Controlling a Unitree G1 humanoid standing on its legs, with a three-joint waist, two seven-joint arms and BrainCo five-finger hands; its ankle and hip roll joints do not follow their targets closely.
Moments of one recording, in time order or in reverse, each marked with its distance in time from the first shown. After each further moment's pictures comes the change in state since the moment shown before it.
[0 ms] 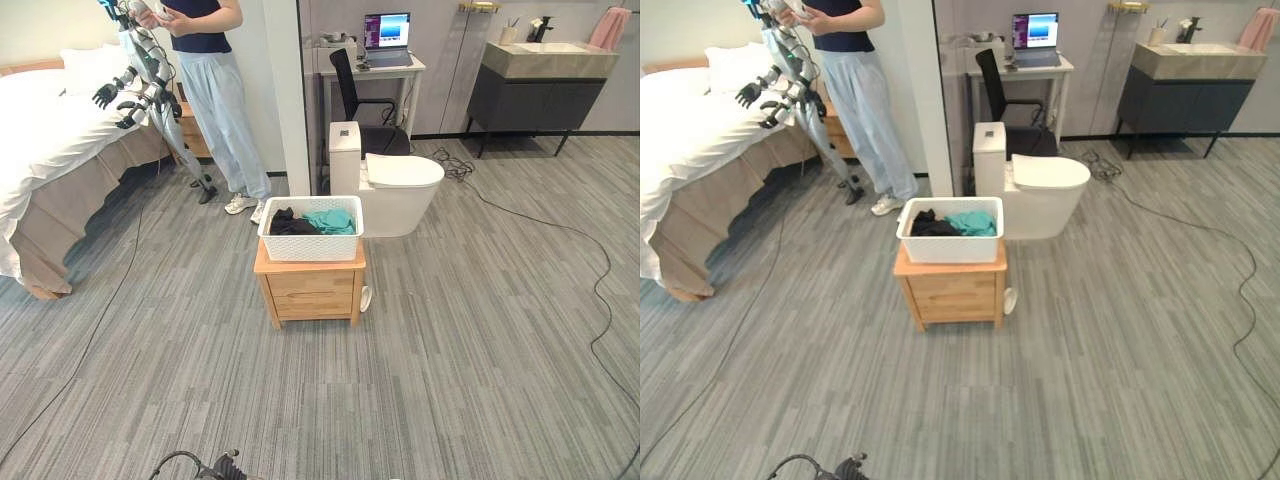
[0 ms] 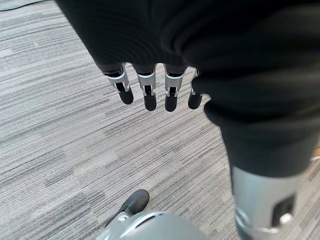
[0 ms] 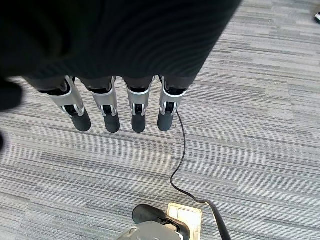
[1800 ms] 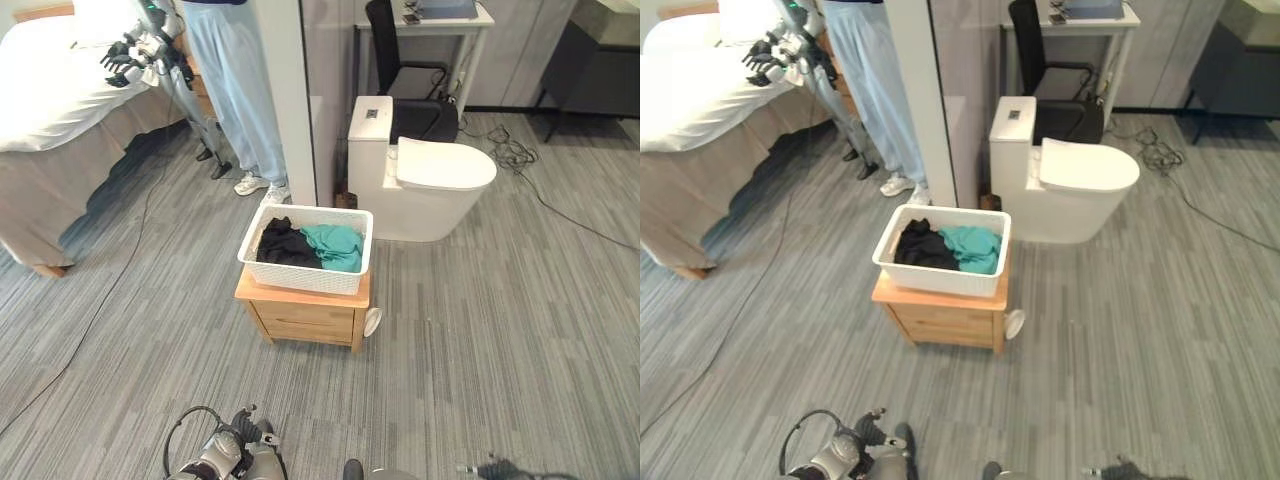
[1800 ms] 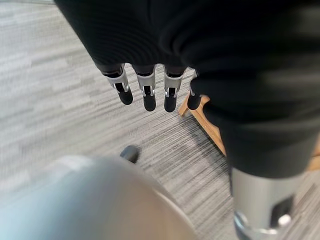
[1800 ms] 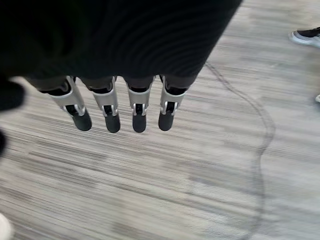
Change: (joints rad) left arm -0.149 -0.010 -0.058 -0.003 0.034 0.021 0.012; right arm -0.106 -0.052 -0.038 -0.007 0.042 -0.024 -0.103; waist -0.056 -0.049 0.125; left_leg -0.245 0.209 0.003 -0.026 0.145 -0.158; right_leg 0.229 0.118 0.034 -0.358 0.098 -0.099
